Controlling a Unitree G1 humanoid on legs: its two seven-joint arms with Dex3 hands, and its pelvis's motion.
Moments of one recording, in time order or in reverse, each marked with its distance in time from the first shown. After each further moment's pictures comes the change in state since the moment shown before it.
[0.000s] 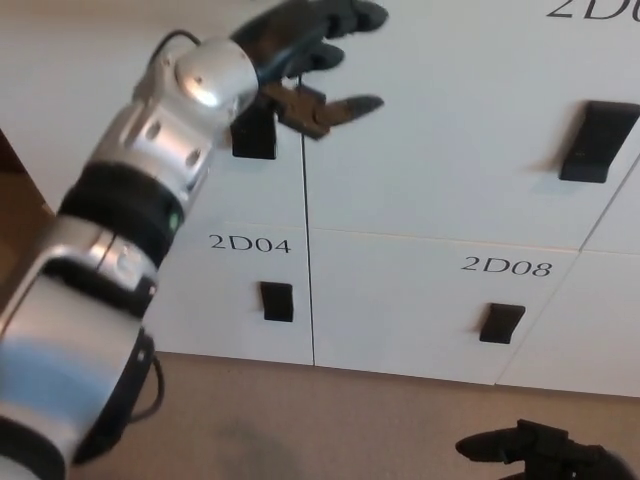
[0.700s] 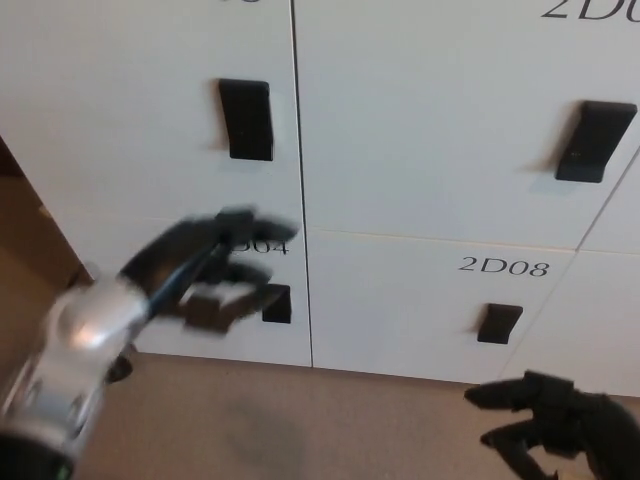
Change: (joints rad) left_arm 0.785 0.141 0.189 -0.514 -0.052 -0.026 -0.034; right_arm -0.183 -0.012 -0.039 0.098 -0.001 0.020 0.000
